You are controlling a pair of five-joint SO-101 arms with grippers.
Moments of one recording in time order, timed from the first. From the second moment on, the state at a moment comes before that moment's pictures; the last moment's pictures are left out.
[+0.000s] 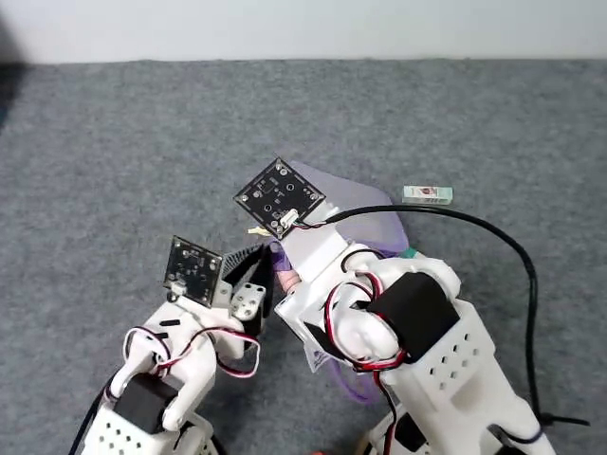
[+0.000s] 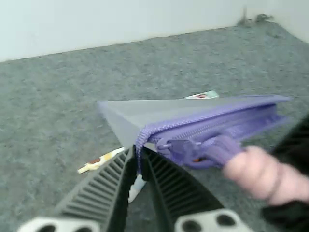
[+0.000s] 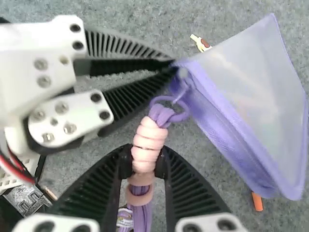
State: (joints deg) left arm 24.0 -86.0 77.8 45.5 11.3; right arm -44.2 -36.0 4.7 100.4 3.1
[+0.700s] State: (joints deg) left arm 14.9 -85.5 73.0 55.2 8.6; right arm -22.0 -62.9 21.5 100.5 15.7
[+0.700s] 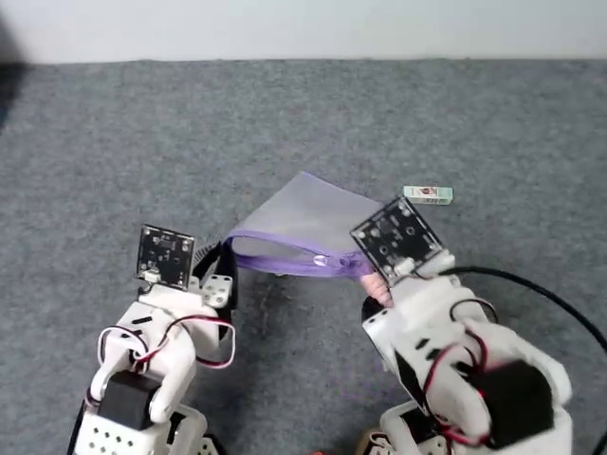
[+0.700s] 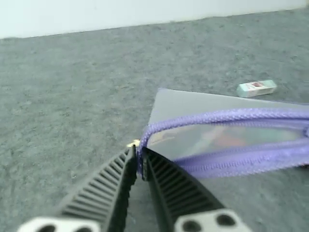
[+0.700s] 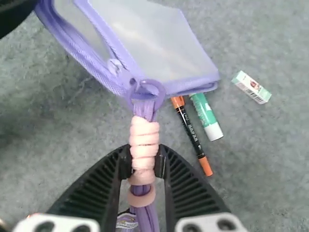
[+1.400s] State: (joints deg) left arm 24.2 -69.1 72.9 43.5 12.1; right arm -23.6 -66.1 21.5 100.5 15.7
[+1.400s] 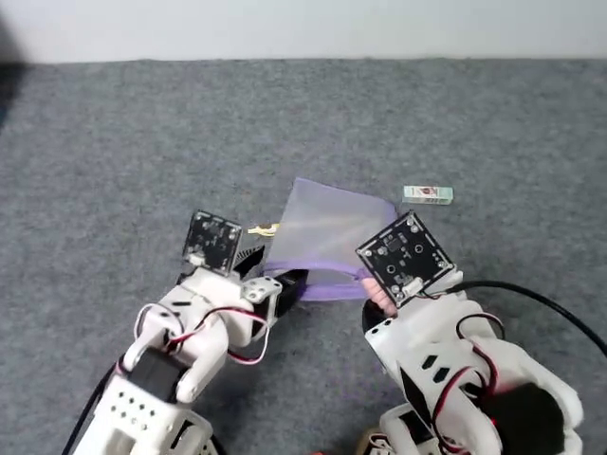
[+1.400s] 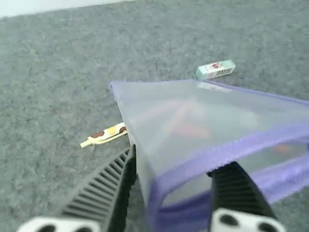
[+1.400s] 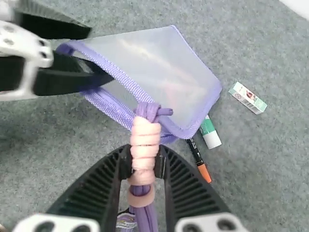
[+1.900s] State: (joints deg) left arm 16.9 -65.8 56.6 52.1 4.2; right arm -23.5 -66.1 21.5 99.7 15.7
